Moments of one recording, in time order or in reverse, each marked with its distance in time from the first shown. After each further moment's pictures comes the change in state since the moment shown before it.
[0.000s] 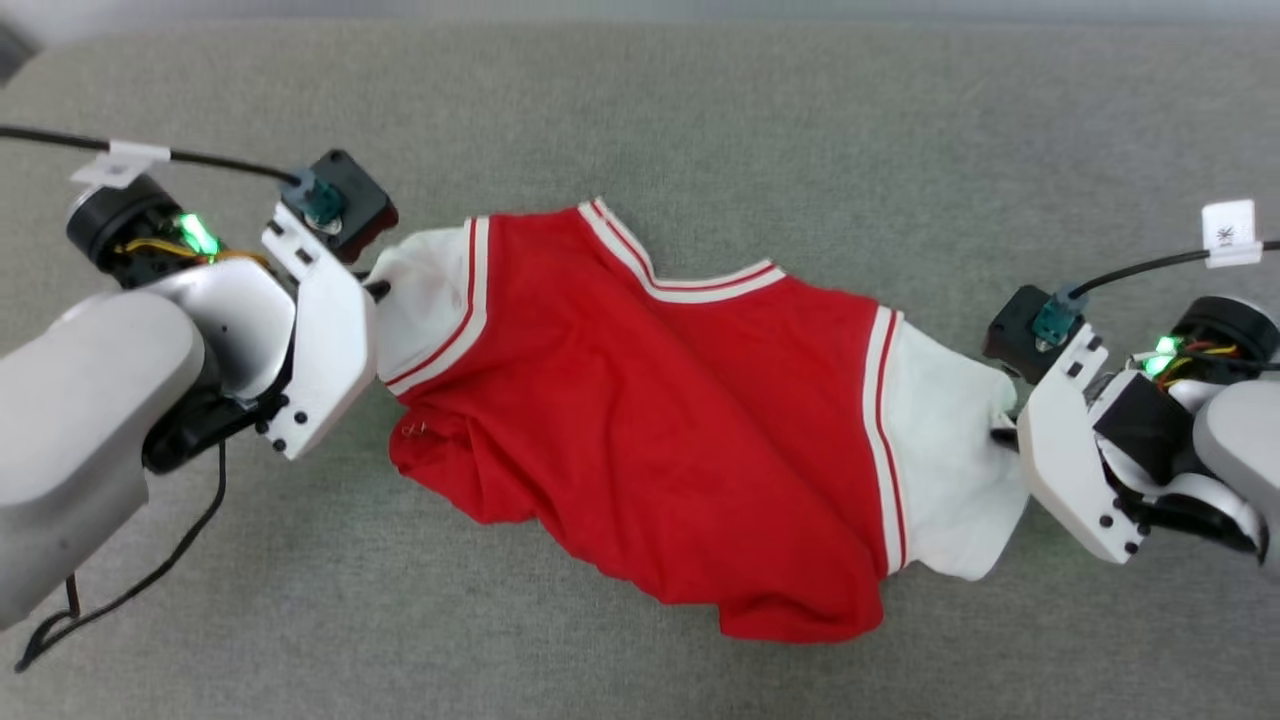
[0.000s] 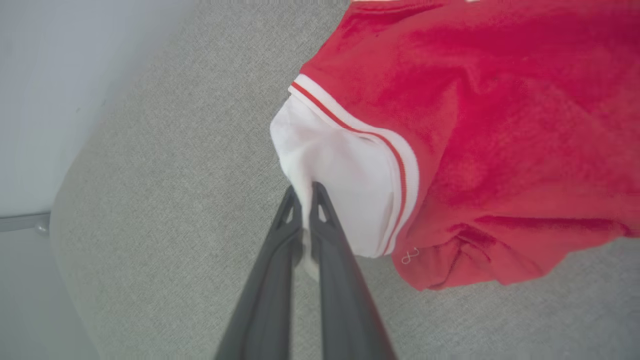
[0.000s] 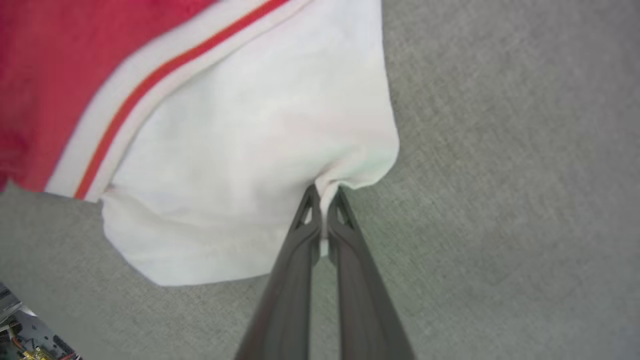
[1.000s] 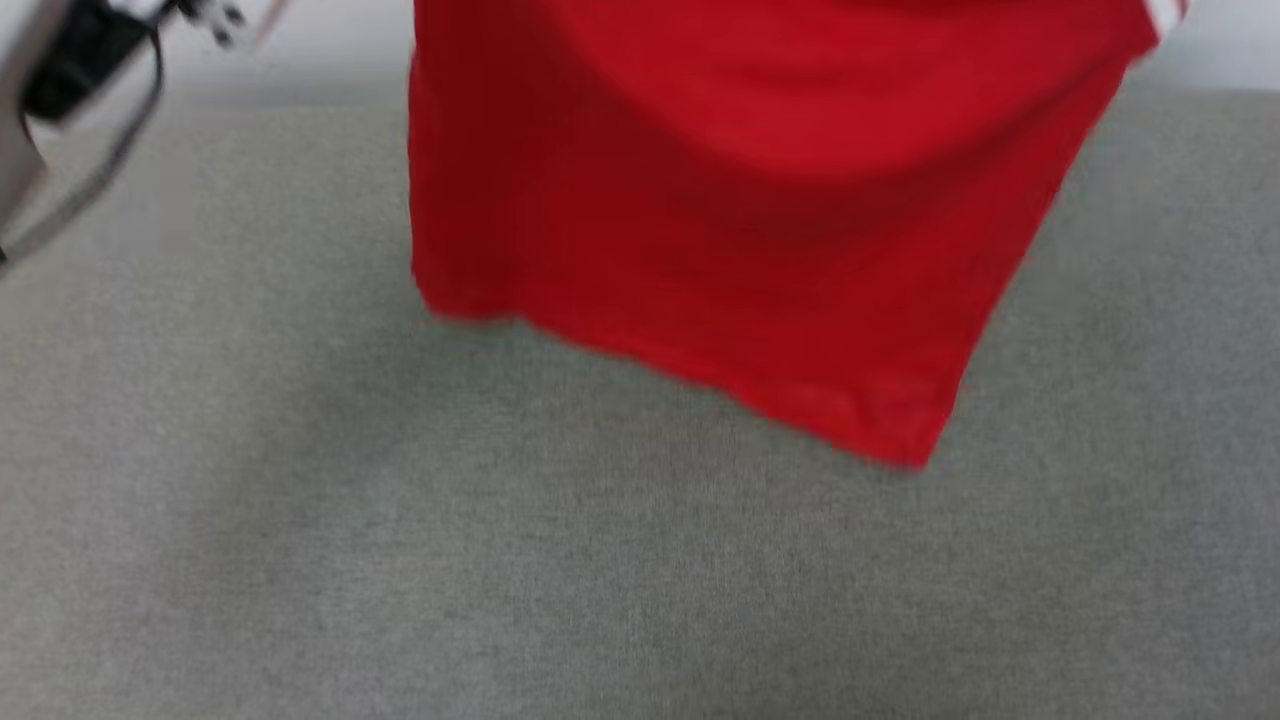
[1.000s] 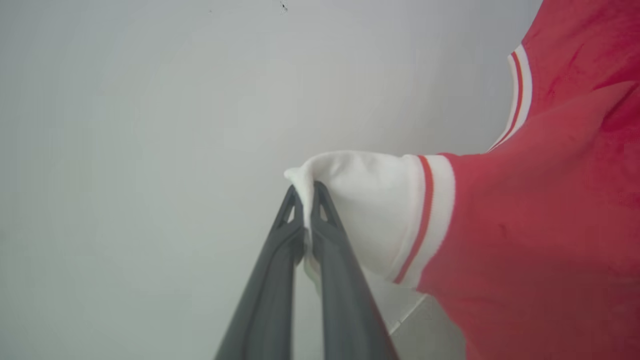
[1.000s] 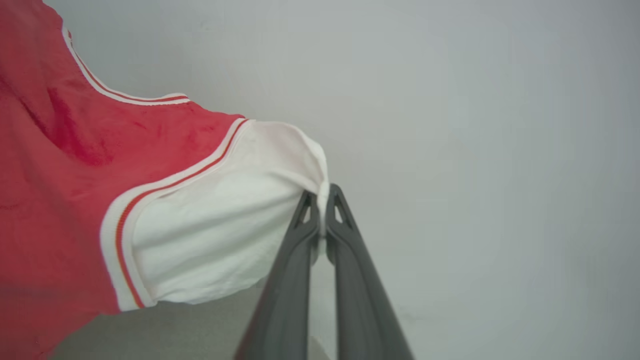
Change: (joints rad) left arm -0.358 -0.119 0.167 0.136 0.217 0.041 -0.323; right arm -0.490 -0.102 -0.258 0.051 -0.213 0.000 -0.302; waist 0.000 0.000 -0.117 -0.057
